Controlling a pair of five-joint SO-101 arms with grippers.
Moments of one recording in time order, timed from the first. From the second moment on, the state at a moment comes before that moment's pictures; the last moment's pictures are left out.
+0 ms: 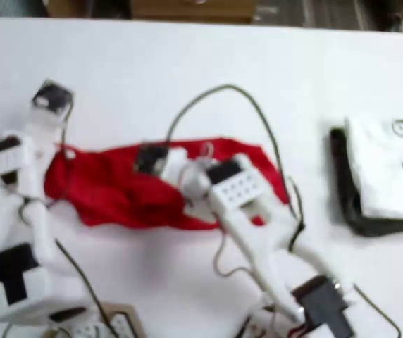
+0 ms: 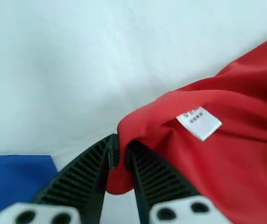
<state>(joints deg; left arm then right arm) -30.4 -0.6 28.5 44.2 -42.2 -34.3 -10.7 31.9 66.1 48.8</state>
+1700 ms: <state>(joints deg) -30.4 0.1 28.2 44.2 -42.2 -29.3 0.0 10.7 78.6 74.8</state>
